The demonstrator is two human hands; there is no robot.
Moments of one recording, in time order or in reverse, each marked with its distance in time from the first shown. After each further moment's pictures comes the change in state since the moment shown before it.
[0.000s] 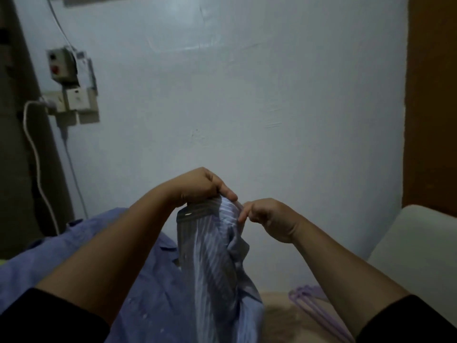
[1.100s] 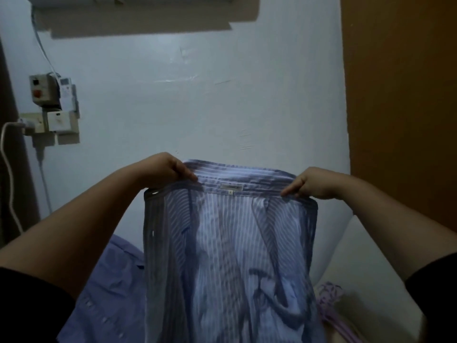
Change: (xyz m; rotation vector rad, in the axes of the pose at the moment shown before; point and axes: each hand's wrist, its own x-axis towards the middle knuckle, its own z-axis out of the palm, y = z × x) left_hand -0.030 0.043 -0.055 0.430 0.208 0.157; right_hand -0.089 -0.114 -0.112 -1.000 0.238 0.305
